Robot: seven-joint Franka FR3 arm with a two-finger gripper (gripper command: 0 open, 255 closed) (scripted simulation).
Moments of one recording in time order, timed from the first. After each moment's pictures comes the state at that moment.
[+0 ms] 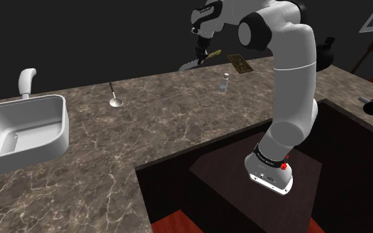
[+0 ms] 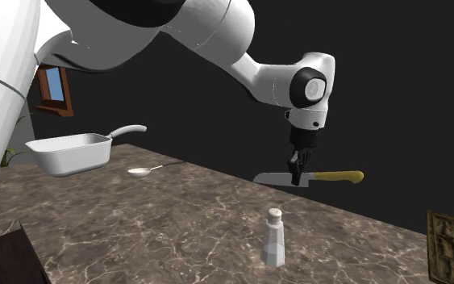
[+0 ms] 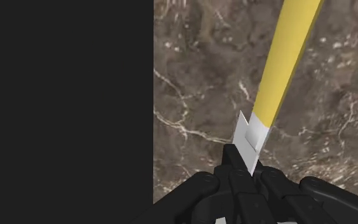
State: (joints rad) arm -0.03 0.50 -0.54 -1.56 0.38 1.98 -1.82
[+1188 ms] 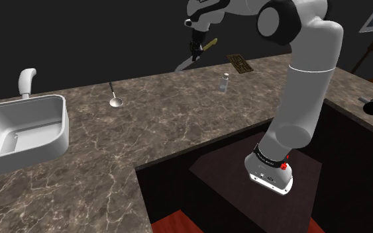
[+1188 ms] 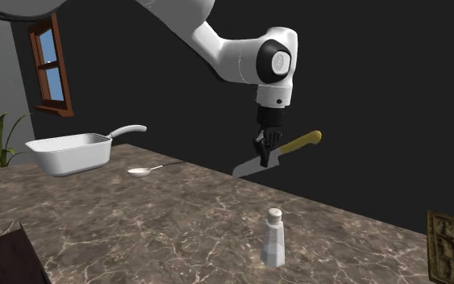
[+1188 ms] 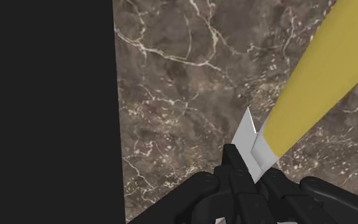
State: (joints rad) arm 0.15 0.27 -0.55 -1.73 0.26 1.97 -1.64
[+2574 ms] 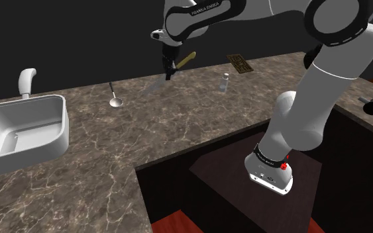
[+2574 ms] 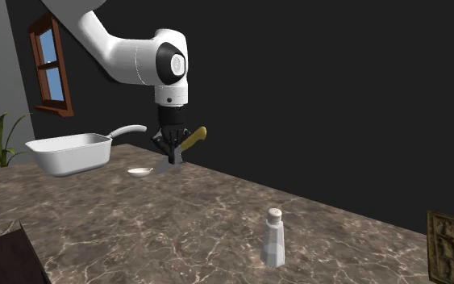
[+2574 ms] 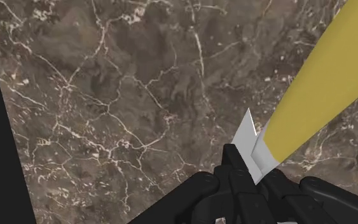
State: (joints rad) arm 0.46 -0.02 -0.35 -2.07 0.08 2.12 -1.08
